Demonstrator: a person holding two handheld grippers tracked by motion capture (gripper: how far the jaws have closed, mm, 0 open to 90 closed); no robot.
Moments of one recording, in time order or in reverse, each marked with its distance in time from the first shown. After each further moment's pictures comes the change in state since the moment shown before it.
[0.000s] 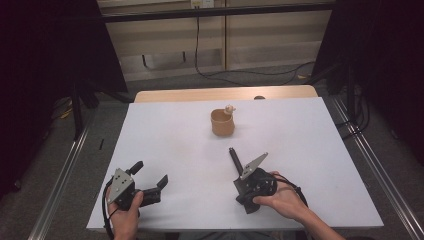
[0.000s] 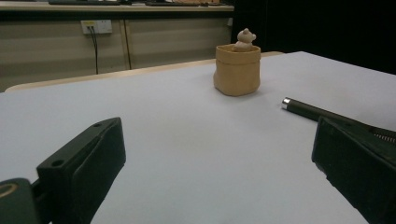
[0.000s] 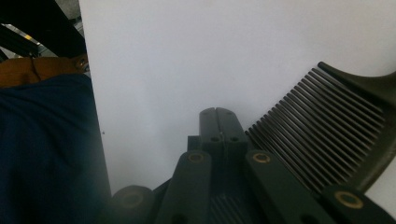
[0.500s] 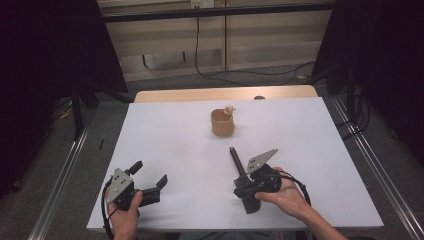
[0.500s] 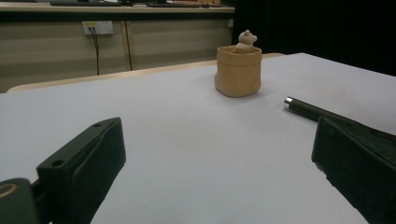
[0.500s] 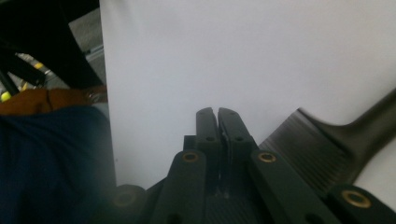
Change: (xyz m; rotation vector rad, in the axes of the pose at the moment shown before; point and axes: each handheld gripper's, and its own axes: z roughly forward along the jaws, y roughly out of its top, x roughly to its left) left arm 0.001 0.000 -0.001 -0.008 0.004 -0.006; right arm 0.001 0.003 -0.020 -0.175 -0.003 -0.045
